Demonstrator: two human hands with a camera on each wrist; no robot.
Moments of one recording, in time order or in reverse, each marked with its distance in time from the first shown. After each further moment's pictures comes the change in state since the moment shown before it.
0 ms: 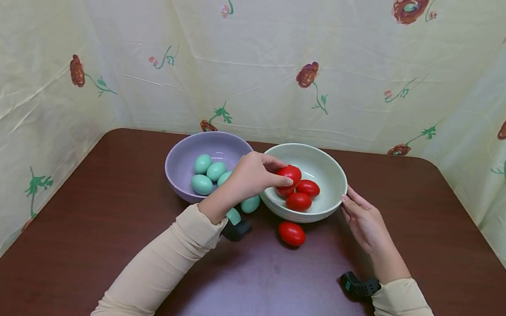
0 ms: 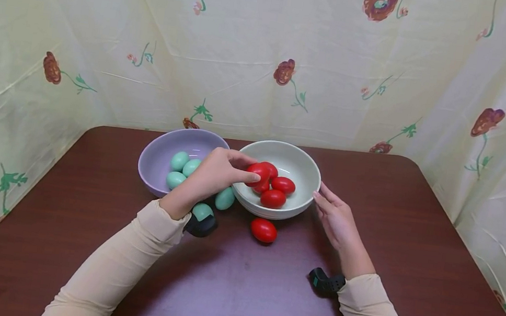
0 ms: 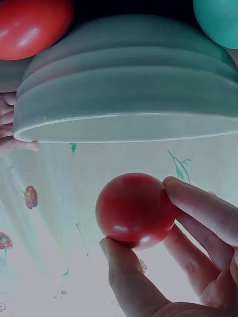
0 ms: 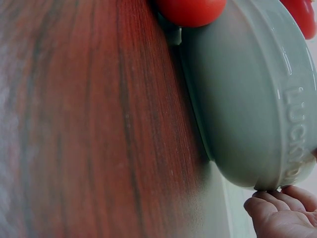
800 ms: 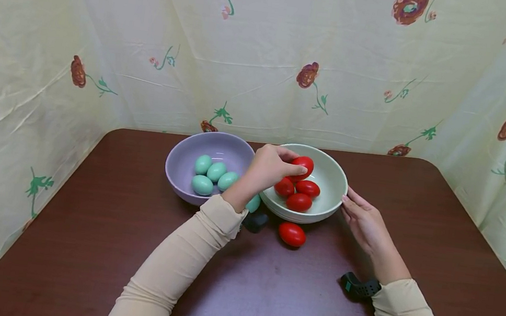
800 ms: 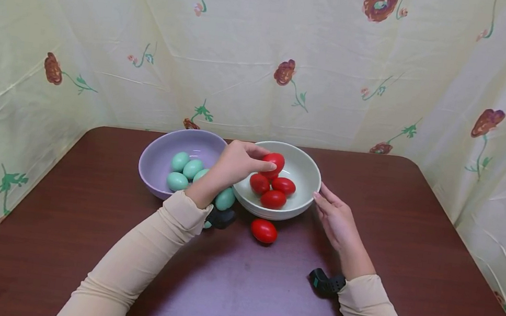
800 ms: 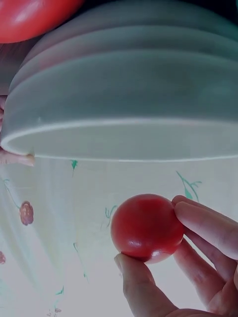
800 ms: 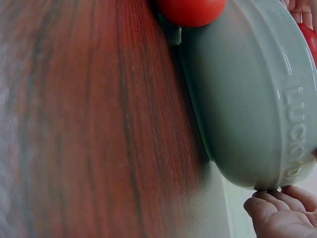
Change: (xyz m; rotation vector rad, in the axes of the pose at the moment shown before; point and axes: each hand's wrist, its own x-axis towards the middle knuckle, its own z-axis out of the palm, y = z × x) left_hand 0.034 0.010 0.021 -0.040 0.055 -0.042; right_hand 0.000 0.001 -0.001 0.003 -0.001 0.010
